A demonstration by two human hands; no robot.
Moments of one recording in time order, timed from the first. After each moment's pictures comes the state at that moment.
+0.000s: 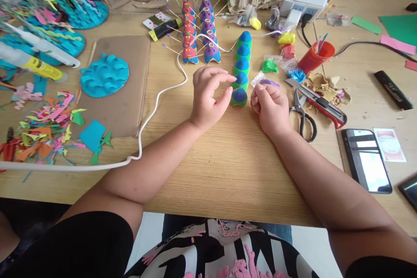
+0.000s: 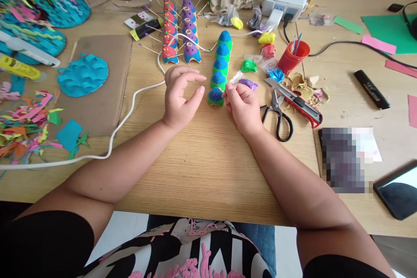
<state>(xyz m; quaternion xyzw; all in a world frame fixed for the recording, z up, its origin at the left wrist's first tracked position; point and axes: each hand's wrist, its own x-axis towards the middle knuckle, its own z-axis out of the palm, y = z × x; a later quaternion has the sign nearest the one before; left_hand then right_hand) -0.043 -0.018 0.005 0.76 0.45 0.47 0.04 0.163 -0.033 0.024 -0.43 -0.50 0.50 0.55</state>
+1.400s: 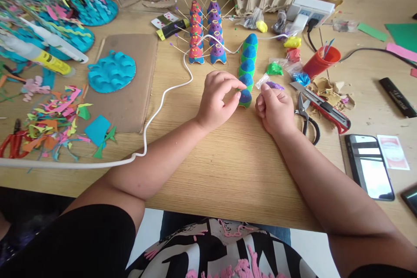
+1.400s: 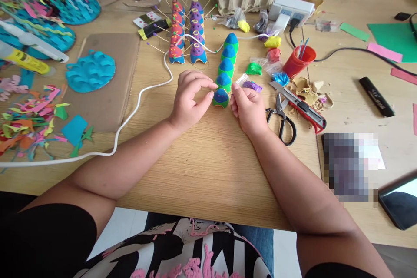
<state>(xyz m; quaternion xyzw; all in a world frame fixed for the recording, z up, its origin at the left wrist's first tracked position) -0.034 -0.021 0.009 0.78 0.43 0.45 0.05 0.165 -0.028 0.024 -0.45 -0.48 0.53 0.54</state>
